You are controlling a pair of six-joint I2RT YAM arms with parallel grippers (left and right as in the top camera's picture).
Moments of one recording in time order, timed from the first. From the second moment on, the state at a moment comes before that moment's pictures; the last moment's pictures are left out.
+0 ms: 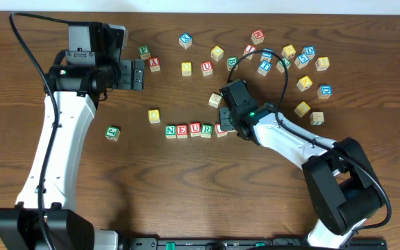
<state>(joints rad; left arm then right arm) -0.03 1.57 1.45 -0.79 0.10 0.07 0.54 1.86 1.09 -0.30 0.13 0.42</state>
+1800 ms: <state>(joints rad) -0.03 1.57 1.45 -0.79 0.10 0.07 0.48 1.86 1.09 -0.43 0.18 0.44</state>
